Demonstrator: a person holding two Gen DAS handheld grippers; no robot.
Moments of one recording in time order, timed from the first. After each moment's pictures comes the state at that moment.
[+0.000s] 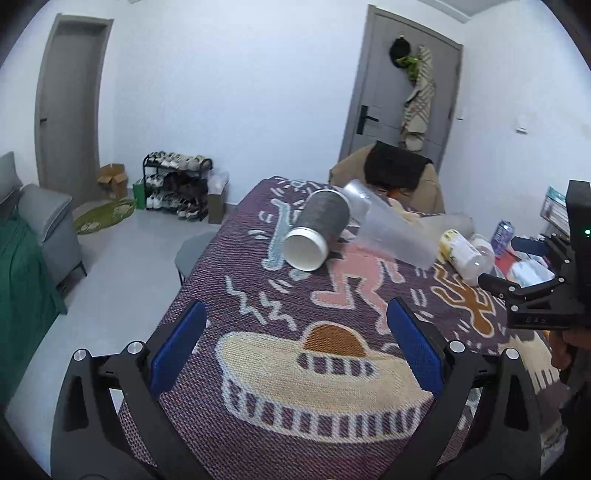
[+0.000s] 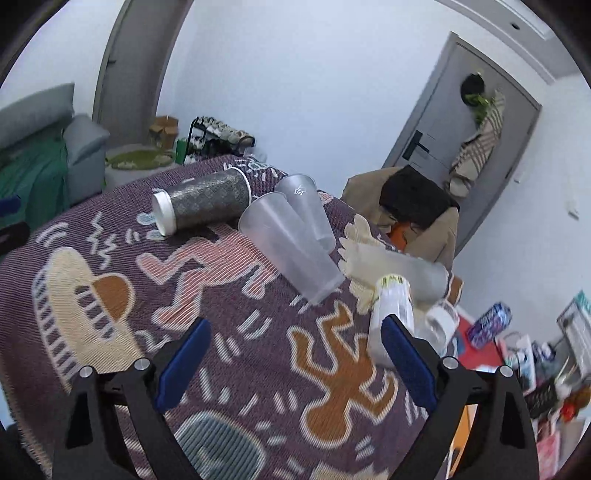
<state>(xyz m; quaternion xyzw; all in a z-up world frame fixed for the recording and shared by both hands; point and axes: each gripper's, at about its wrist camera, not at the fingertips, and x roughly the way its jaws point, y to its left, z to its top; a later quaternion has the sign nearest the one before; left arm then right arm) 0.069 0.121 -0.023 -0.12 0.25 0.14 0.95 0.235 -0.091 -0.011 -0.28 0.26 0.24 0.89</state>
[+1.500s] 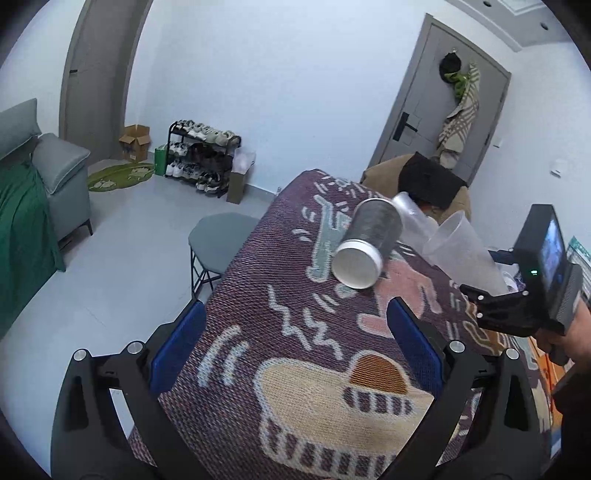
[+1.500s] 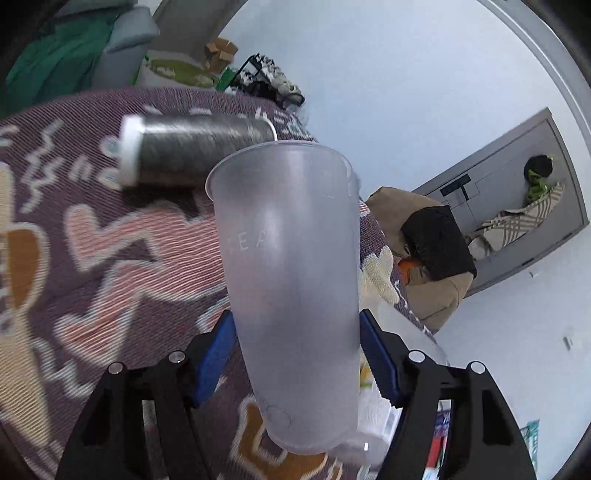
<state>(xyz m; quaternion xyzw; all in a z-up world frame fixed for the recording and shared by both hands) 0.087 0.177 -0.038 -0.20 0.26 0.17 0.93 0.307 -0.007 -0.046 -0.48 0.25 0.25 0.80</state>
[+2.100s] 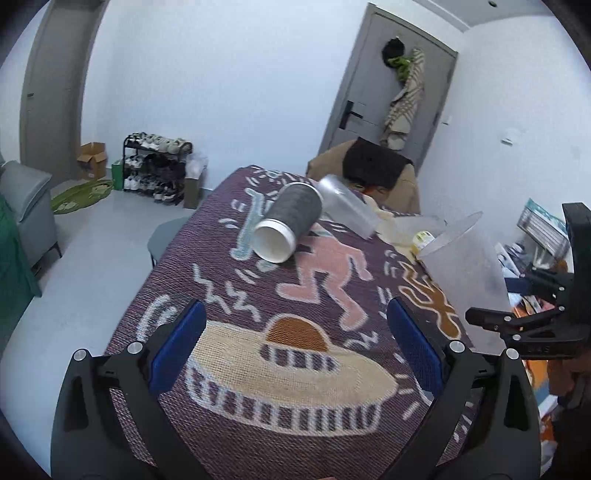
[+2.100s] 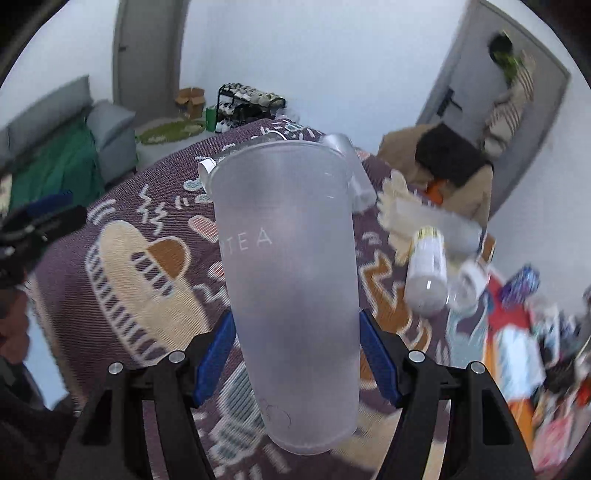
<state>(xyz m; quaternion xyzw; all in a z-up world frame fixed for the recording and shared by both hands) 0.067 0.108 -0.017 -0.16 0.26 0.08 0.95 0.197 -0.108 0.005 -0.24 0.37 0.28 0.85</state>
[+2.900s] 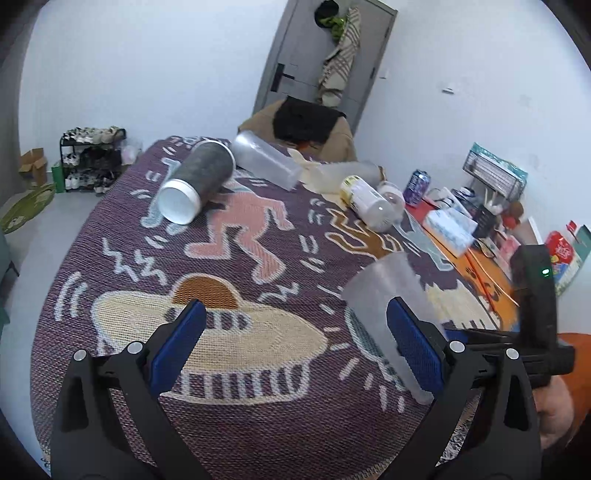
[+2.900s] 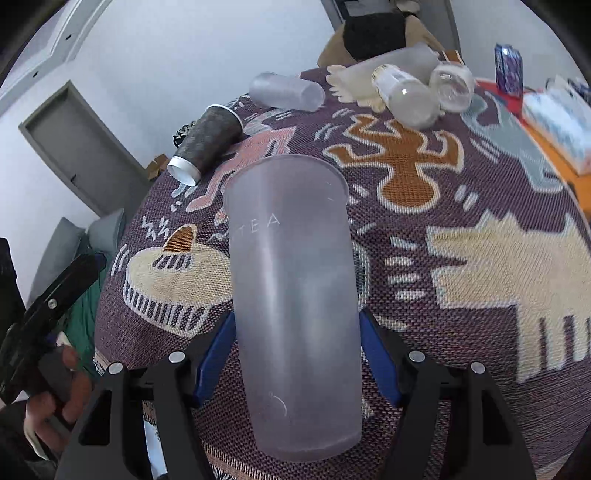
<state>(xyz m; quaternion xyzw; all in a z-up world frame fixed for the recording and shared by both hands) 0.082 0.048 -0.035 -0.13 0.31 -0.05 0.94 0.168 -0.186 -0.086 0.07 0.49 0.25 0.83</state>
